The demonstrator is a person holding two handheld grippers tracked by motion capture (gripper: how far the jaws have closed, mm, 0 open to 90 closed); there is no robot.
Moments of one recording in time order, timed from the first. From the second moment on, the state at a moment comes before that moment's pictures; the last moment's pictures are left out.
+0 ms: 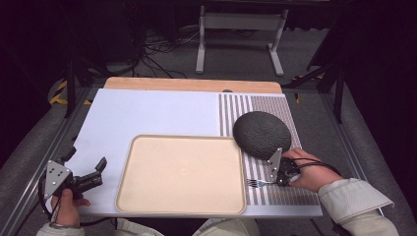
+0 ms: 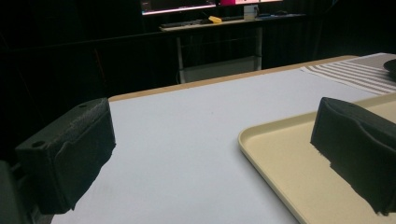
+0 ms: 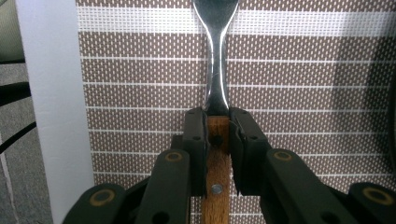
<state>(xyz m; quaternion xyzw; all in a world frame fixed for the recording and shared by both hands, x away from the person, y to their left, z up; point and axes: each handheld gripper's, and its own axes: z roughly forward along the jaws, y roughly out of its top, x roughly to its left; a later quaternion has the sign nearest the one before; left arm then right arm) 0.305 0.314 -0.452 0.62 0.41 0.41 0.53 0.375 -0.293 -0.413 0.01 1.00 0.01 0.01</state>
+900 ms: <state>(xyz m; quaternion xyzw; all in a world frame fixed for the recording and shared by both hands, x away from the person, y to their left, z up) 0.306 0.314 -0.452 0.62 0.42 0.41 0.53 0.376 -0.295 -0.364 0.04 1.00 0.05 0.07</state>
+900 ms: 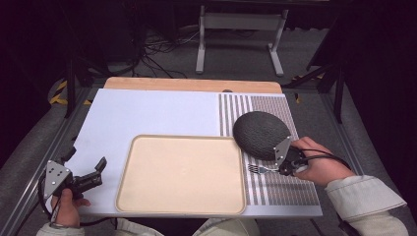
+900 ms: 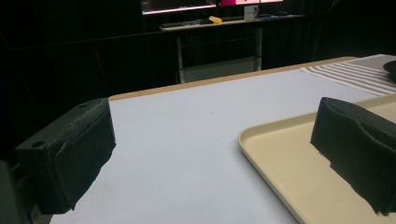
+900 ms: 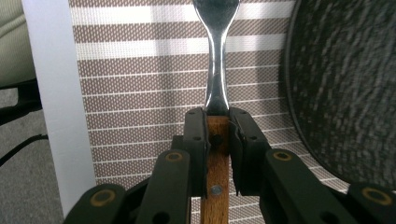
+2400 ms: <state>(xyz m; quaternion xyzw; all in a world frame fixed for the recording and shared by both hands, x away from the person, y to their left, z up) 0.306 0.316 -0.452 0.62 0.41 0.40 0.53 0.385 -0.200 -0.326 0.24 0.95 0.21 0.08</state>
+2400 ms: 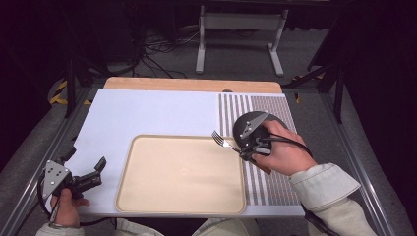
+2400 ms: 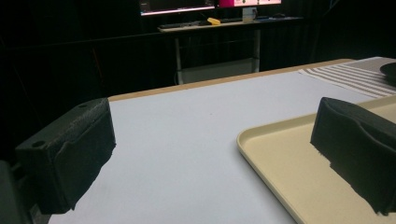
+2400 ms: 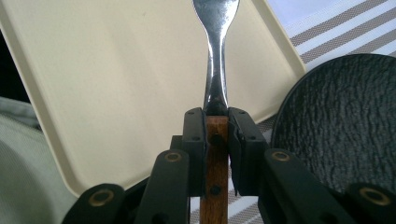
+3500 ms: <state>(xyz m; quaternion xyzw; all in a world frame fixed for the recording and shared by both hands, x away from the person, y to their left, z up) 0.306 0.317 -0.451 0.61 0.41 0.40 0.54 0.380 -0.155 -0.353 0.43 0.88 0.19 0.00</state>
